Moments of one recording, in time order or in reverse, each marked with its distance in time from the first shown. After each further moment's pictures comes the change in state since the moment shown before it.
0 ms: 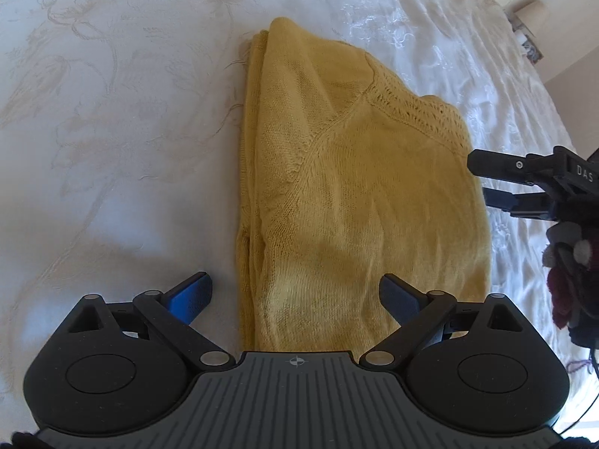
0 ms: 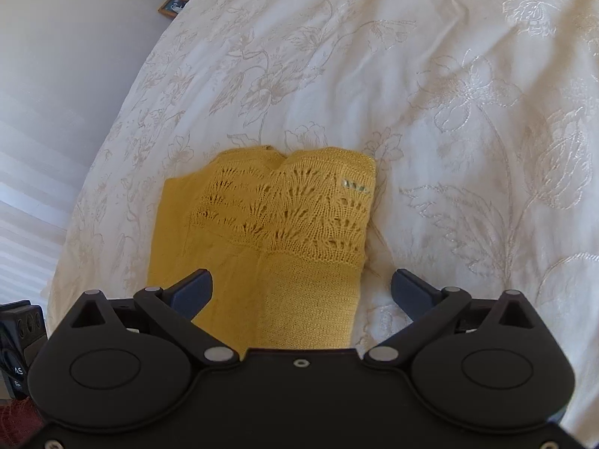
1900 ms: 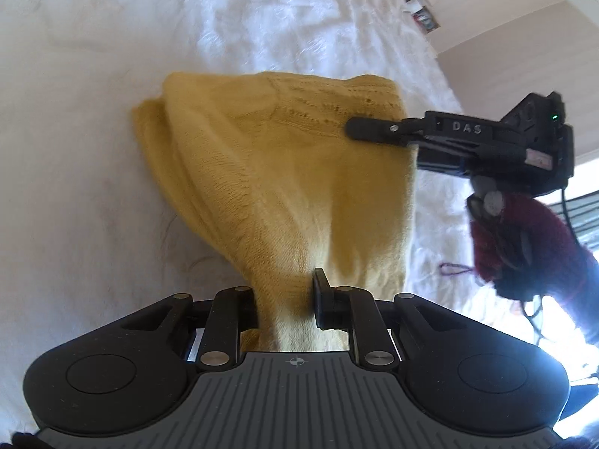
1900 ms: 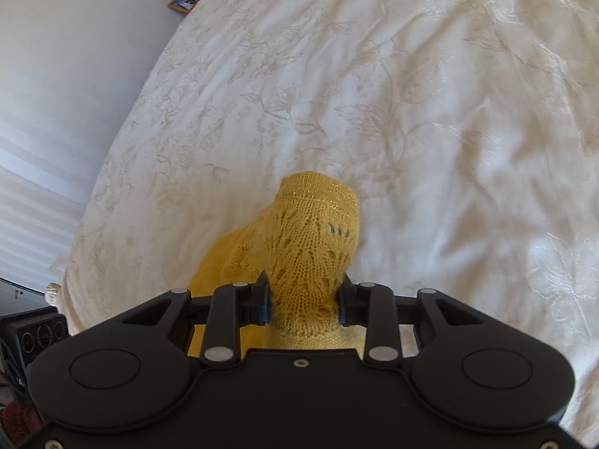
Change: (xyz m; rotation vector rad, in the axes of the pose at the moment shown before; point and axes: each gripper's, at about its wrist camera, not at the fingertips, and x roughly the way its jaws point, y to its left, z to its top) left arm -0.018 -0.127 -0.140 0.033 0.090 -0.299; right arm -0.134 -0.019 -0.096 -0.011 0.013 -0.061
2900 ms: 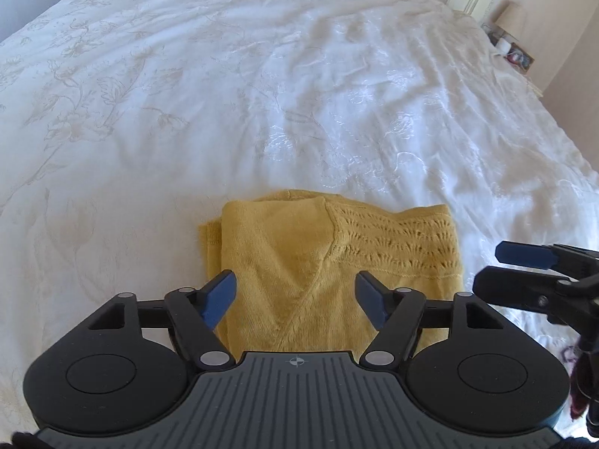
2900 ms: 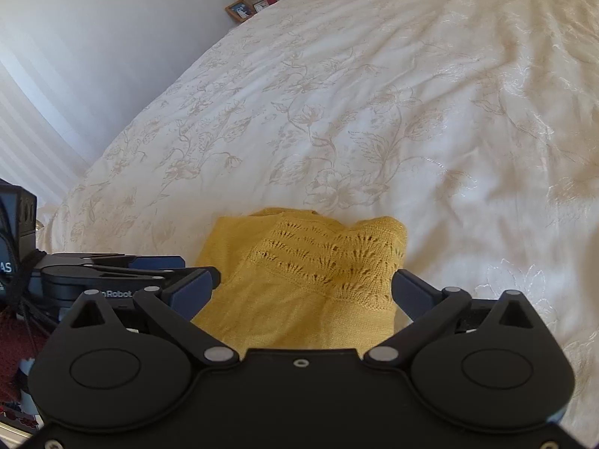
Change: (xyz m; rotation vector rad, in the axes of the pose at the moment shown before) left arm 0.021 -0.059 0.030 0.079 -0.297 0.480; right arm -0.033 0.007 -0.041 -0.281 -0.147 0.022
